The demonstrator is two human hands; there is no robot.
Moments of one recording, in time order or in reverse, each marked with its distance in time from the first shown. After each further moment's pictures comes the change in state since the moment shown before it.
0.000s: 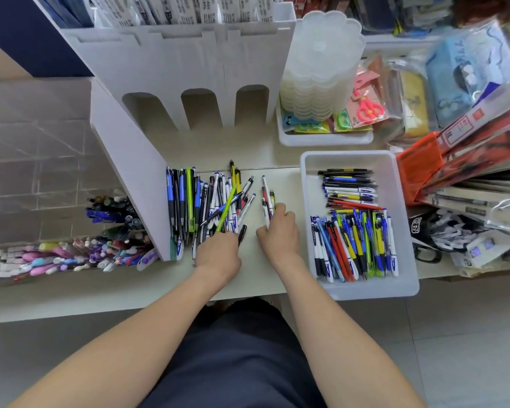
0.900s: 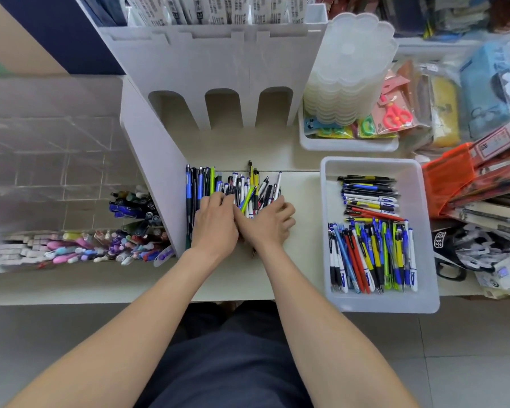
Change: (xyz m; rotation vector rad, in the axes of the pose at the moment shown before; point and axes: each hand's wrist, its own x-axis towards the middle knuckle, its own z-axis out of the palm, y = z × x) left_hand 0.019 -0.036 -0.034 -0.217 0.379 0.051; right_hand 0.011 -0.068 0.032 0.203 -0.009 0.187
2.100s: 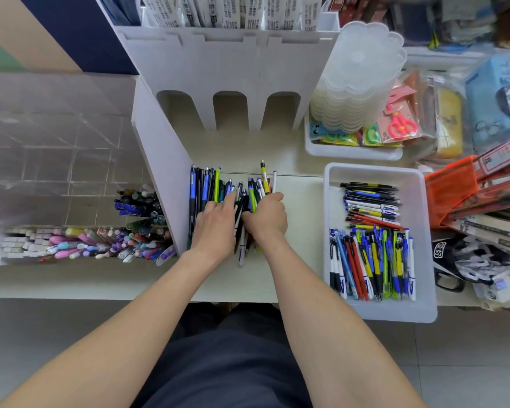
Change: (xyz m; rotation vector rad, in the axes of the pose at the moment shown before) left_hand -0.005 -0.001 -0.008 -0.080 -0.070 -0.008; right_hand 0.018 -0.022 -0.014 -0.090 -0.094 -0.055
